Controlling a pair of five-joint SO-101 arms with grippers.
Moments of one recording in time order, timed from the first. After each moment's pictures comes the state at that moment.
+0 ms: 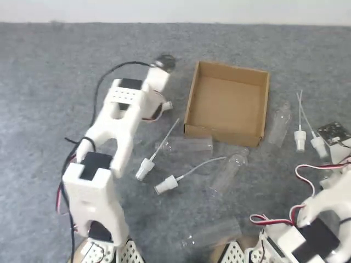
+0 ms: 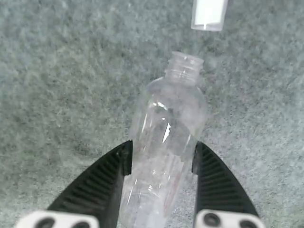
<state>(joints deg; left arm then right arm) 4.2 22.4 2.2 64.6 -16.1 49.5 -12.1 38.2 60.7 71.4</state>
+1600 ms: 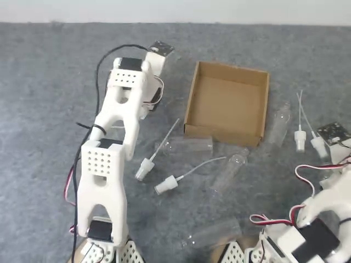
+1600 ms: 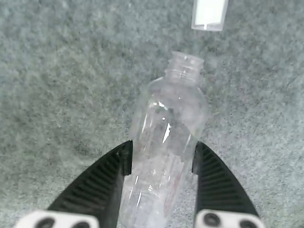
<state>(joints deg) 2.6 48.1 -38.5 87.5 -12.7 49.5 -12.1 38.3 60.7 71.4</state>
